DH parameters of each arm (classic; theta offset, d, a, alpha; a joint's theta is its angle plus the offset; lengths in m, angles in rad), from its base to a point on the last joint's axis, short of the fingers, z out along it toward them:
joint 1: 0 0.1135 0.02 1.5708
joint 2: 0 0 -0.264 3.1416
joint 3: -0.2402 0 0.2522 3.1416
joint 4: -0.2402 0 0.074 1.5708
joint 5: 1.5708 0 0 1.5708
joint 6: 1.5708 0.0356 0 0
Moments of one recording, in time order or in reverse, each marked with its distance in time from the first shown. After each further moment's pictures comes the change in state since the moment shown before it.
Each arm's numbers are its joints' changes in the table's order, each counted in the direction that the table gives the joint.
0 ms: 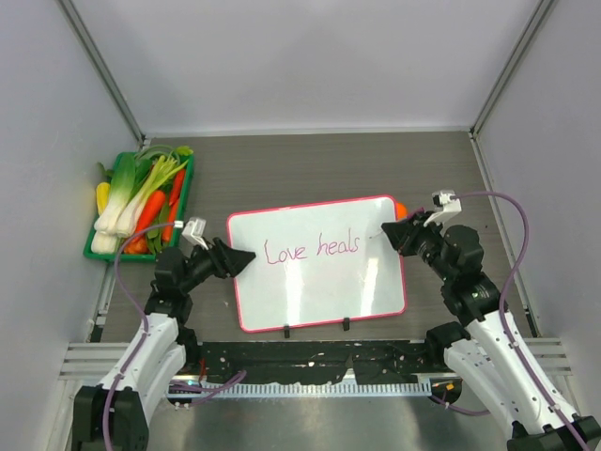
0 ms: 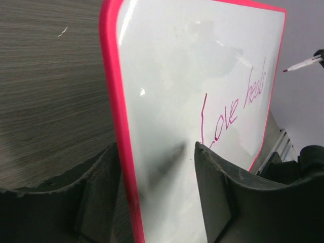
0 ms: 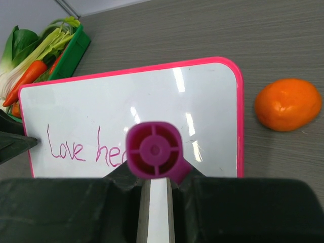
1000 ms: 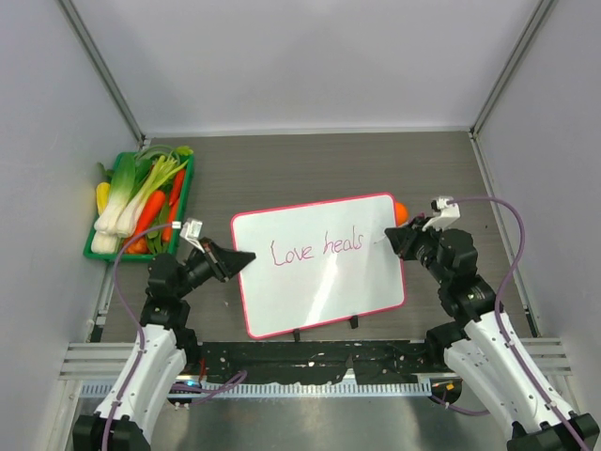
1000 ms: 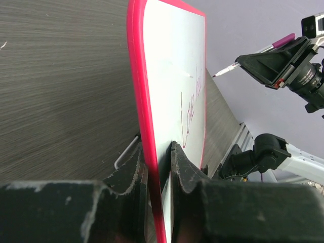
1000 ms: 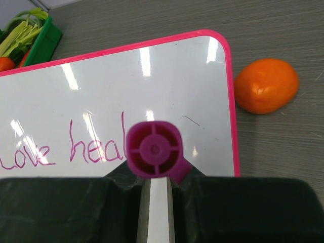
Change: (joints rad) left arm -0.012 0.163 -0.010 -0.029 0.106 -0.121; right arm 0.000 0.004 0.054 -0.021 0.070 -0.012
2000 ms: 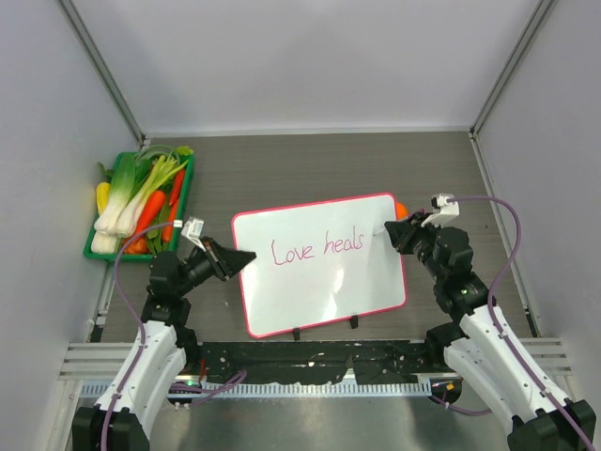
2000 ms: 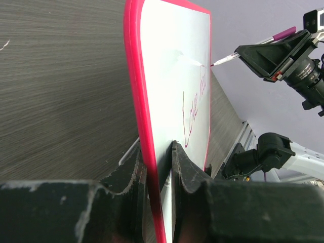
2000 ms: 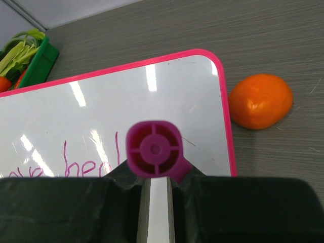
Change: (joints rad) left arm 0.000 -0.057 0.000 0.037 0.004 0.017; right arm 0.000 -0.058 0.055 0.170 0.045 0.017
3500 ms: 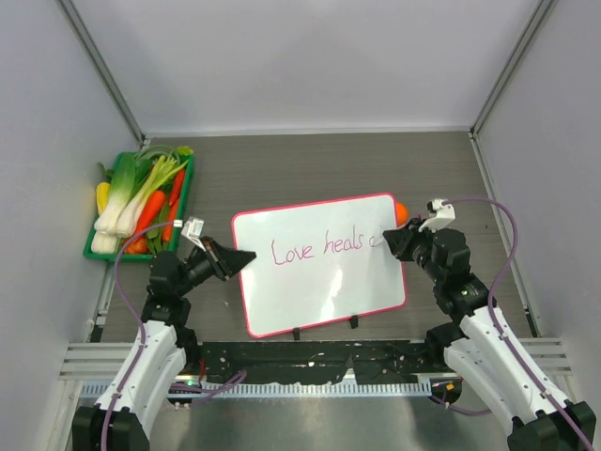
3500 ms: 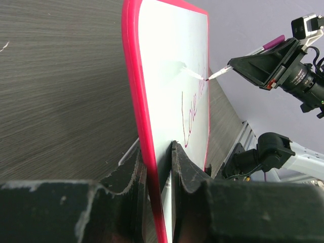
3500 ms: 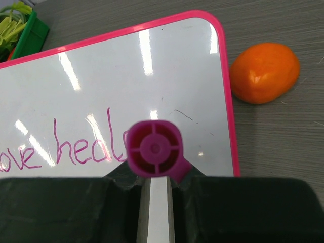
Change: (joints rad) left arm 0.000 -0.003 0.000 0.008 0.003 0.000; right arm 0.000 0.009 0.005 -0.103 -0.031 0.009
